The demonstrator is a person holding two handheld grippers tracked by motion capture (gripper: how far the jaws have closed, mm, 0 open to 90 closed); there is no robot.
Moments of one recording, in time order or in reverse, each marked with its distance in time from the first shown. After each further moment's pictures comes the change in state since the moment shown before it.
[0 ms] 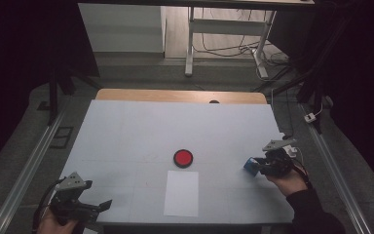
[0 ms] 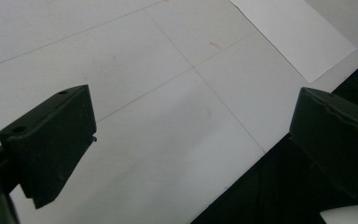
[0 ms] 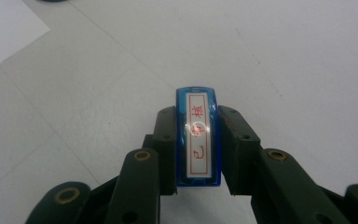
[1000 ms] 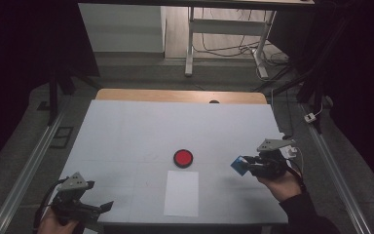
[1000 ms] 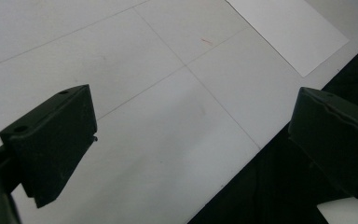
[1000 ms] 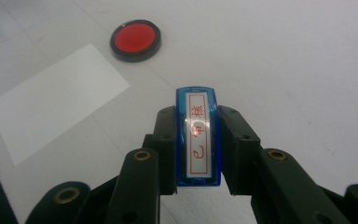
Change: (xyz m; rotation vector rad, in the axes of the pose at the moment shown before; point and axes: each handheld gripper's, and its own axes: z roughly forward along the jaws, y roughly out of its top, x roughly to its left) left arm -0.001 0.001 0.002 0.016 -0.024 0.031; right arm 0.045 0.028 -0.022 -0.130 0.095 -0.028
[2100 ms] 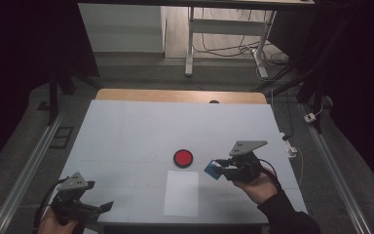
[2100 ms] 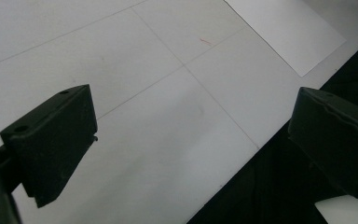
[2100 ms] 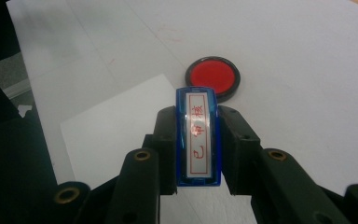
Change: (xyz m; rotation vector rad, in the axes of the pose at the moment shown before) left arm 0.001 0.000 0.000 -0.001 -0.008 0.000; right arm 0.056 0.036 0.031 -0.028 0.146 -0.115
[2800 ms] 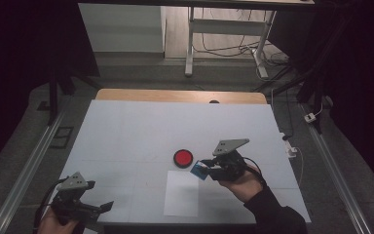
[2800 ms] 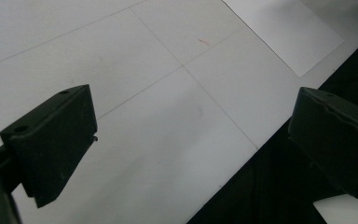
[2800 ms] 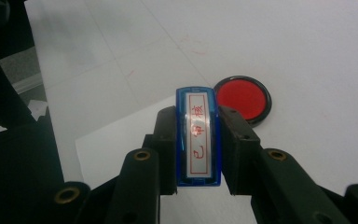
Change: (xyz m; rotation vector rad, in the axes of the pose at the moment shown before) left arm 0.001 0.000 0.000 -0.002 -0.007 0.000; right arm 0.018 0.022 0.027 0.009 0.046 -0.037
